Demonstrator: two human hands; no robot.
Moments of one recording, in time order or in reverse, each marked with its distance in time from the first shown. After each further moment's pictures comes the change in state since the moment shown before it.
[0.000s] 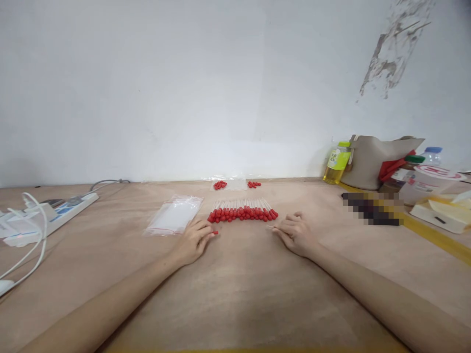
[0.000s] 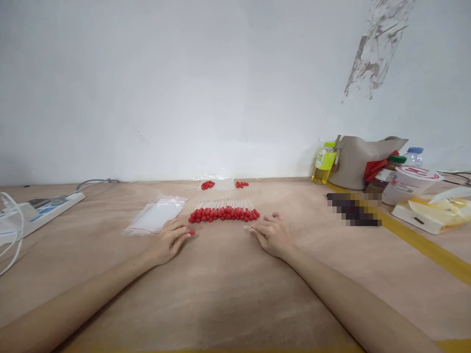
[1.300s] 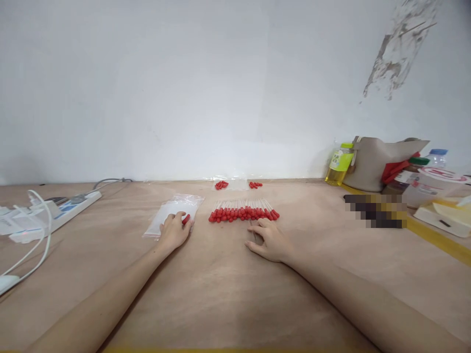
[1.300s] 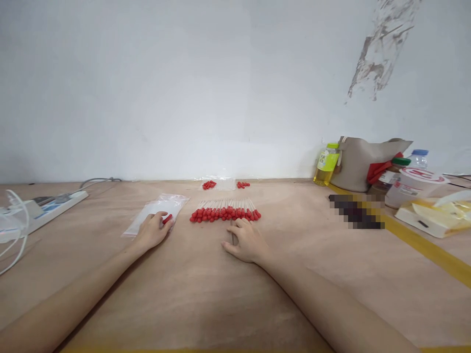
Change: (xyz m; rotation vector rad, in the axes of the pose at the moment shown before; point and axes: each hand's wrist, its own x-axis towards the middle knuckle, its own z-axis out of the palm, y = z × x) left_hand -0.012 -0.059 -0.015 0.316 -0.051 -0.893; right_hand 0.022 -0.036 0.023 0.147 -0.149 0.086
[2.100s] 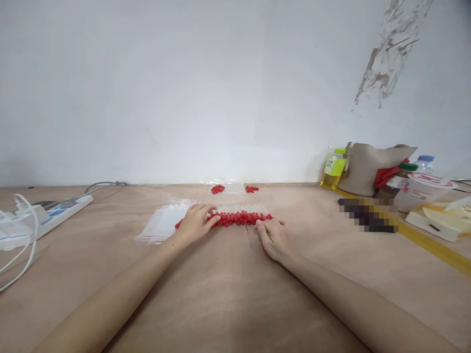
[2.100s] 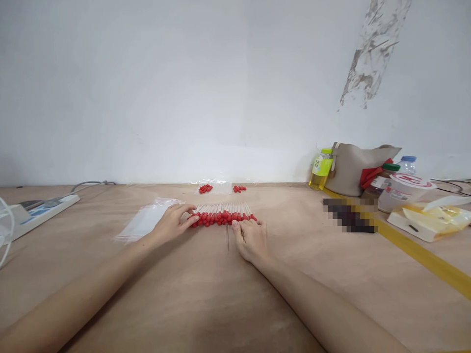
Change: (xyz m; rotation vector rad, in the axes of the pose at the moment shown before) left_hand 0.013 0.070 -0.012 -0.194 0.098 0.659; right_hand 0.004 0.005 -0.003 0.008 0.219 0.326
